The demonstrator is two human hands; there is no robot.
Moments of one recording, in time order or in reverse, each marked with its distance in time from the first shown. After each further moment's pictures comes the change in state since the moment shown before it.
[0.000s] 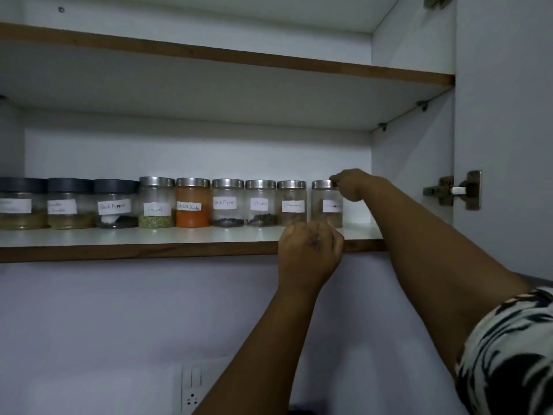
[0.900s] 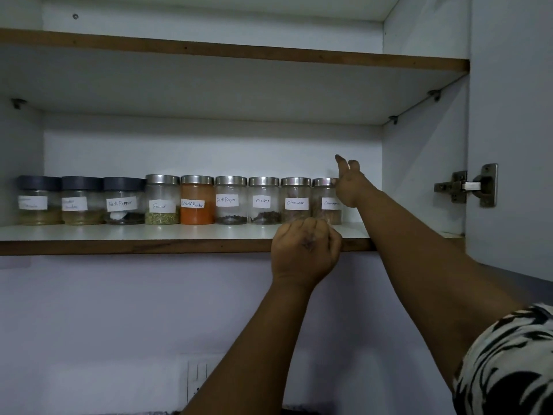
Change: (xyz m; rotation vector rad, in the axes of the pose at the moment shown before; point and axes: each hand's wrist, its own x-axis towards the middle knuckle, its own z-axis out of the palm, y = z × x) left_hand 0.001 0.000 0.005 0.175 0.039 0.037; right_hand 0.033 -0.001 0.044 0.677 0.211 0.113
